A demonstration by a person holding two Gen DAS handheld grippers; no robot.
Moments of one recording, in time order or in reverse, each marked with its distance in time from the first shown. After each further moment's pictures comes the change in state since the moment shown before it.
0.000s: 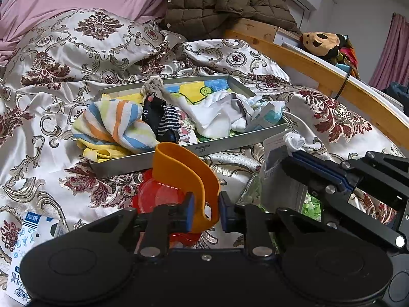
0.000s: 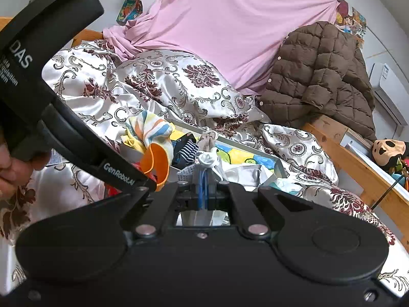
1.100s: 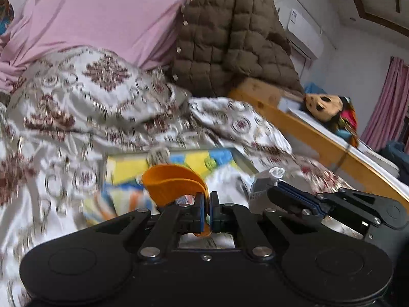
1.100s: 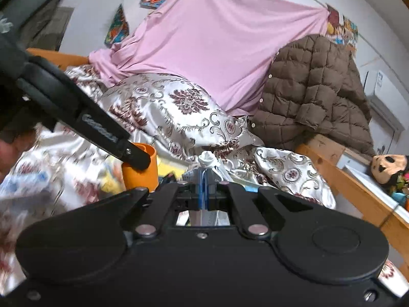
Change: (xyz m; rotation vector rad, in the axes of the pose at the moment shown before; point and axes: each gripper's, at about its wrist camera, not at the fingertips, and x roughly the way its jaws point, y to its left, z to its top) left arm -0.014 0.033 0.090 -0.066 -0.220 -0.025; right arm 0.052 -0.040 0.052 0.089 -0.078 -0.003
